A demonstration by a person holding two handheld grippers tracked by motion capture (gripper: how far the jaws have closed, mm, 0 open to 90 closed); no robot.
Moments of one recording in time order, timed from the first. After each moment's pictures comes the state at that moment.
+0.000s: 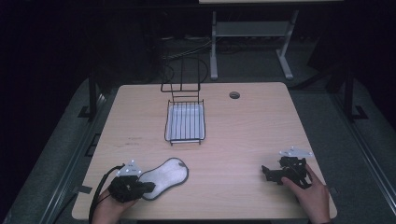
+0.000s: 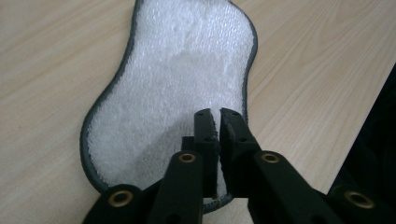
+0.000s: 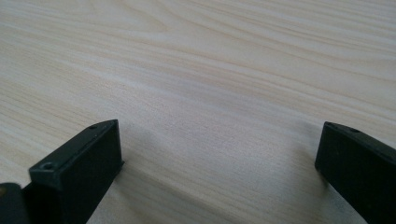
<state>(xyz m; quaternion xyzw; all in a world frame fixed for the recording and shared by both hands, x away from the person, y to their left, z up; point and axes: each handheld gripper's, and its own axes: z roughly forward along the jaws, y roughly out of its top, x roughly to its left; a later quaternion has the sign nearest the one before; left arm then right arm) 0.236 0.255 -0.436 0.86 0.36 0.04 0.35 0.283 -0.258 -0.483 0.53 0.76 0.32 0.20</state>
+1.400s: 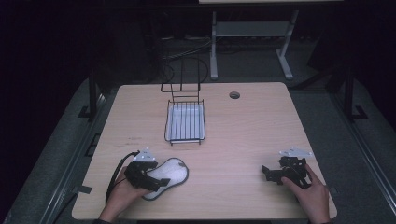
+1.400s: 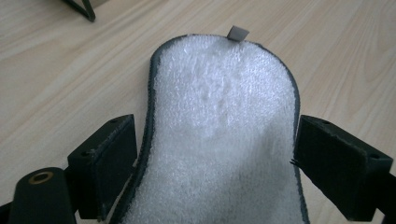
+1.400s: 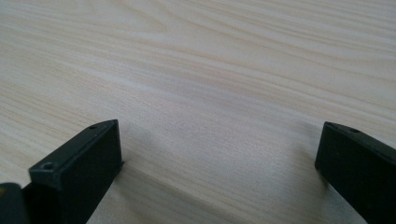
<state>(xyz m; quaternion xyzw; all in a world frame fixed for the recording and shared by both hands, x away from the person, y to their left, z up) 0.285 0.229 -0.454 0.88 0.33 0.05 0.35 0.283 -0.258 -0.484 0.53 0.76 0.32 0.20</state>
